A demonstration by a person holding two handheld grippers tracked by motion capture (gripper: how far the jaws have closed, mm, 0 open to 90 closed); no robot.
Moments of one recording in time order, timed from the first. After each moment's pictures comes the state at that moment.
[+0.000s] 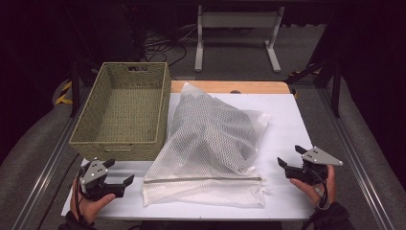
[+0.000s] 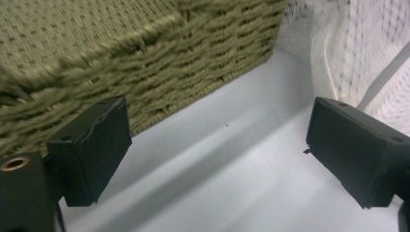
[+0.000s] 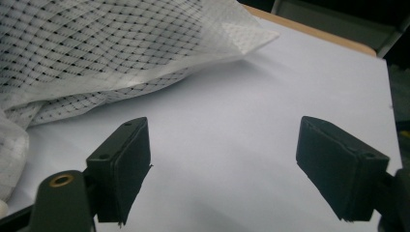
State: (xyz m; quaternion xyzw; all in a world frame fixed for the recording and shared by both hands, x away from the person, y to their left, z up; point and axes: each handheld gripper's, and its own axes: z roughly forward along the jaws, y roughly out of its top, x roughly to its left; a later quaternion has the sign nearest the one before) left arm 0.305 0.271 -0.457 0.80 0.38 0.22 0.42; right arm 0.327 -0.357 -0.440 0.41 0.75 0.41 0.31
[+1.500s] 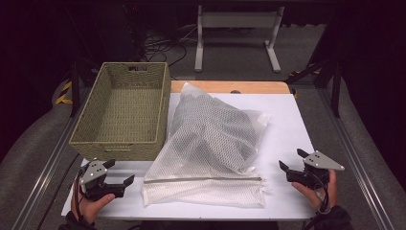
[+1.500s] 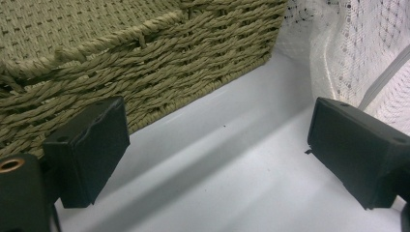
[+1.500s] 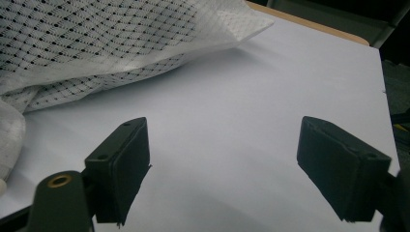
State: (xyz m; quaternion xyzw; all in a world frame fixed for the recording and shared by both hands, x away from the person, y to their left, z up) left arm 0.306 0.273 -0.458 0.78 0.39 0.21 0.44; right arm 0.318 -0.358 -0.446 0.41 0.75 0.40 0.33
